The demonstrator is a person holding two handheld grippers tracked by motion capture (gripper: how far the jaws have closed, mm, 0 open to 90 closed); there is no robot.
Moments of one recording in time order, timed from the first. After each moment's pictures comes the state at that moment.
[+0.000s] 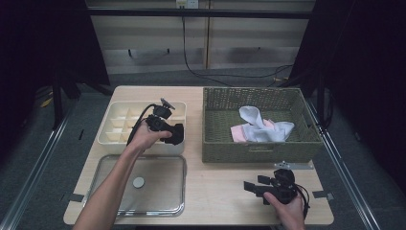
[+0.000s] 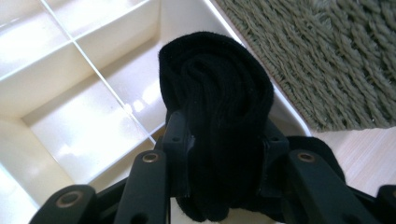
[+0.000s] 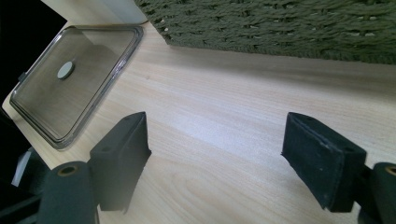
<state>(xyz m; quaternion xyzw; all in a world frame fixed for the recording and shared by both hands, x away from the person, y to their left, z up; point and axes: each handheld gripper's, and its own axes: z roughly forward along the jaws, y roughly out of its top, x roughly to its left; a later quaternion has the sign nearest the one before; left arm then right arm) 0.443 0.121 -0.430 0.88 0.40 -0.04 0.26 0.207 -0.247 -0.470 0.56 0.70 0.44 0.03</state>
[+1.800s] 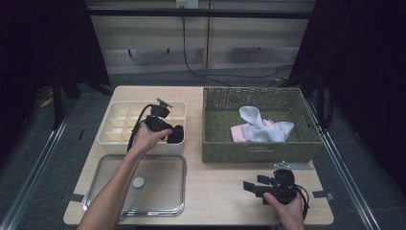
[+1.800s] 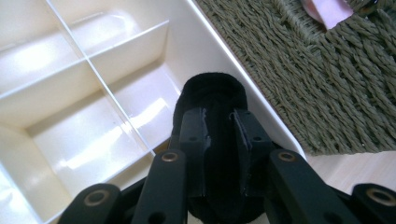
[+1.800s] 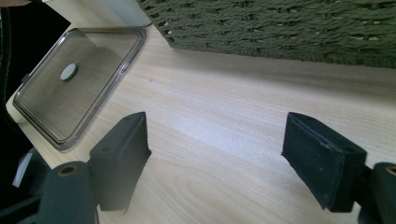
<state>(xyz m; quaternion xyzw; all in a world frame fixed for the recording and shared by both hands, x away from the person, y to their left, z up) 0.440 0.128 -0.431 0.85 0.42 -0.02 0.31 0.206 -0.246 -0.469 0.56 0.70 0.45 0.03</state>
